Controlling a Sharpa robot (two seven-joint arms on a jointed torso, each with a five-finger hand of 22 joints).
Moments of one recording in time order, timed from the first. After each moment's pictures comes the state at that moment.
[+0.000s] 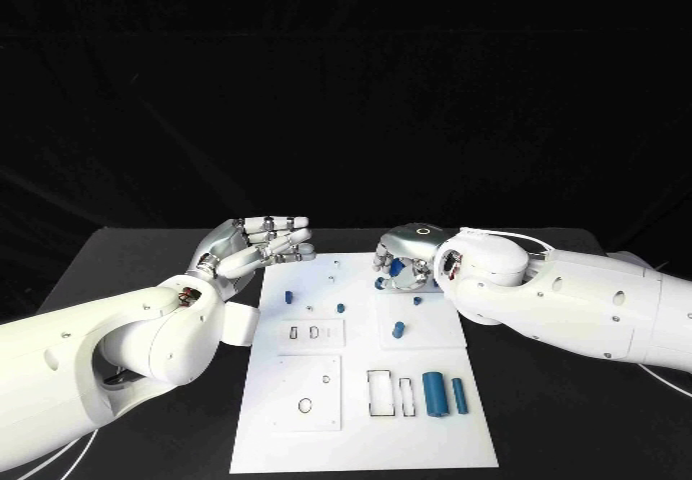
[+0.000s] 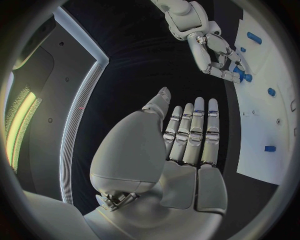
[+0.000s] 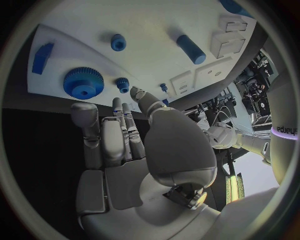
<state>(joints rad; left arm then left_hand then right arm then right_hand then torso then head) 1.21 -0.98 -0.01 1.81 -0.03 -0.45 0.43 1.47 -0.06 0.14 0.08 0.06 0.92 0.22 0.12 0.07 0.99 0.17 0.11 0.07 1.04 0.13 0.17 0.11 0.18 0.84 0.27 0.29 0.10 1.33 -0.69 -0.12 1.46 -1.66 -0.17 -0.18 1.26 -0.10 0.29 -0.12 0.29 1.07 0.15 0.08 0.10 1.14 0.09 0.08 0.13 1.46 0.00 1.27 1.12 0.13 1.23 0.11 1.11 0.86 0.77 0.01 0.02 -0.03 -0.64</state>
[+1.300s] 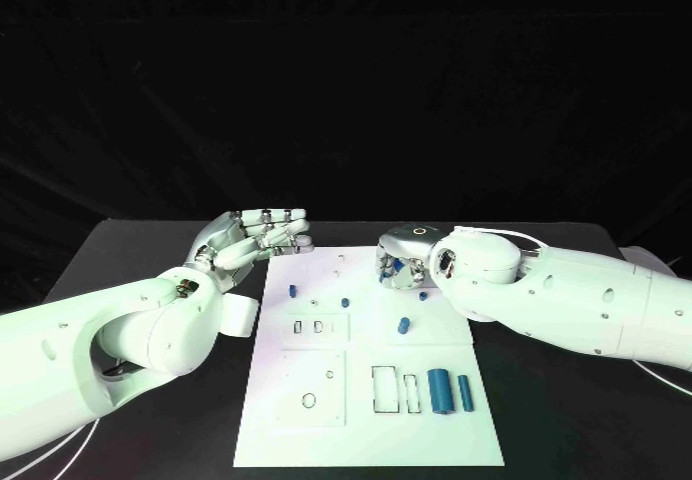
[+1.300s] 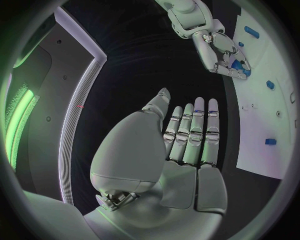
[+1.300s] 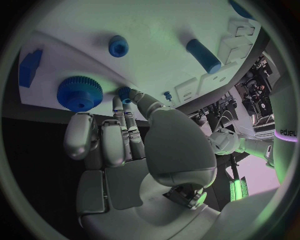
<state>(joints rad) 1.22 -0.99 -0.01 1.81 -0.02 -0.45 0.42 1.46 -0.05 0.14 0.08 0.06 0.92 0.22 0.11 0.07 0.99 0.17 0.10 0.07 1.04 0.13 0.17 0.11 0.18 0.84 0.27 0.28 0.09 1.33 -0.66 -0.12 1.43 -1.68 -0.13 -0.20 1.29 -0.07 0.38 -0.10 0.27 1.14 0.13 0.11 0.13 1.19 0.07 0.10 0.13 1.46 0.00 1.34 1.20 0.10 1.34 0.10 1.30 1.13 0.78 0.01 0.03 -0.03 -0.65</state>
